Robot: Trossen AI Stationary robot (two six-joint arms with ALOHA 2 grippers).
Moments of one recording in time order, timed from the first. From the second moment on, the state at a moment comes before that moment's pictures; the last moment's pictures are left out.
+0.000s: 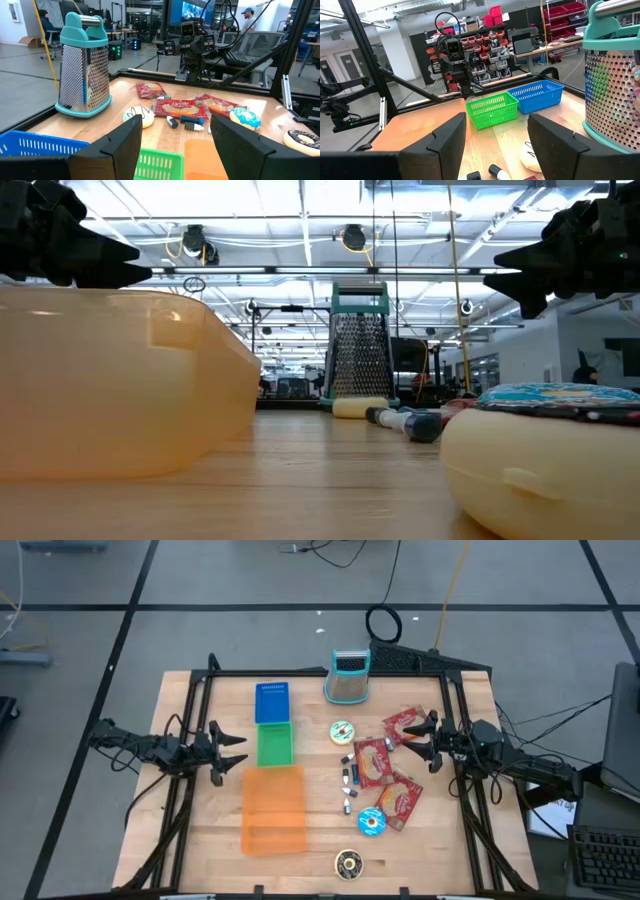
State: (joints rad) left arm -0.34 0.01 0.05 -0.04 -0.50 -0.08; right arm -0.31 0.01 0.01 0.07 -0.21 0.24
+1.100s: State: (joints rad) left arm -0.34 0.01 0.05 -0.04 -0.50 -0.08; right arm -0.31 0.01 0.01 0.29 -0.01 0.64
